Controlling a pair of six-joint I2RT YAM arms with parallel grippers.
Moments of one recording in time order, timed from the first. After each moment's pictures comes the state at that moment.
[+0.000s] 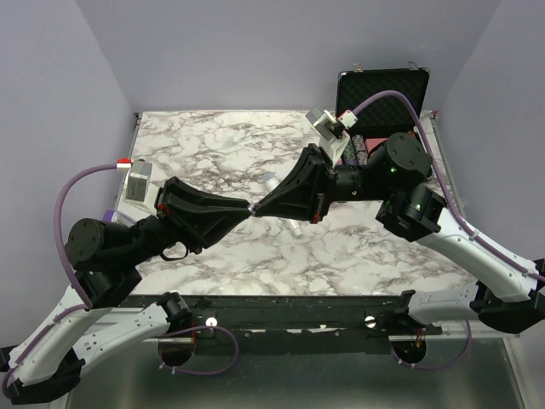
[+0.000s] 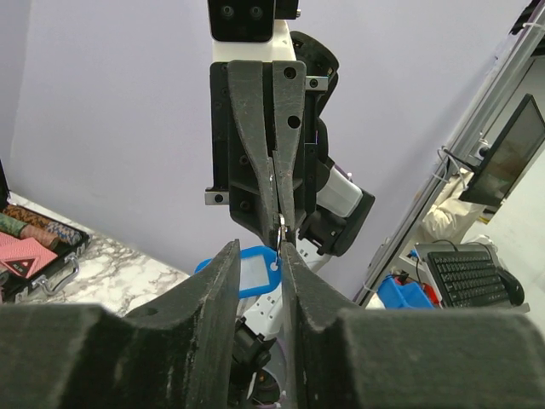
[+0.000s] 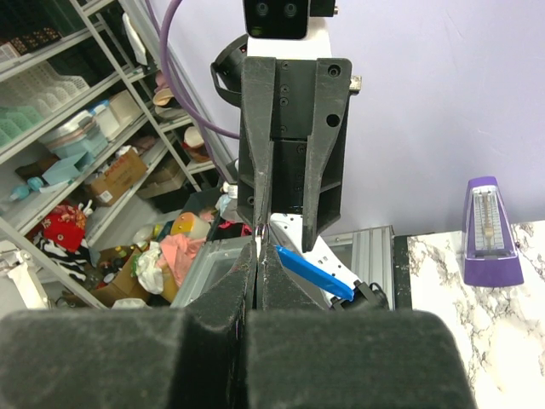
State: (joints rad) left arm -0.89 0.60 1.08 0.01 0.32 -0.64; right arm 1.03 1.25 1.54 0.00 -0.67 0.55
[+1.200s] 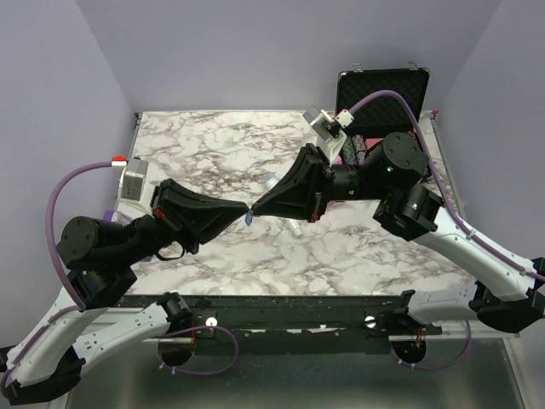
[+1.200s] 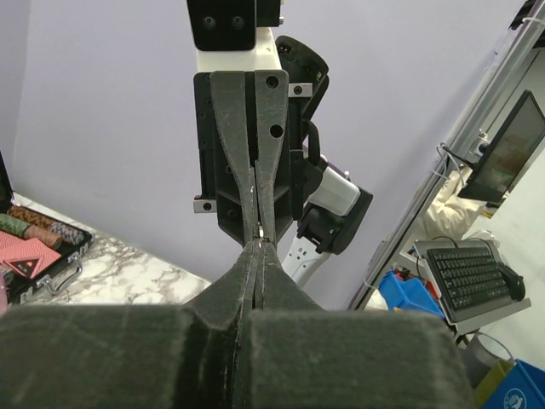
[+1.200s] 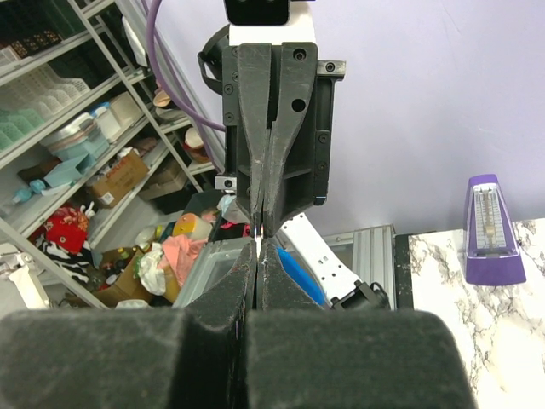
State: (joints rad) left arm -0.89 0.62 1.13 -0.04 0.32 -0.63; right arm 1.03 1.26 1.53 0.01 -0.67 0.56
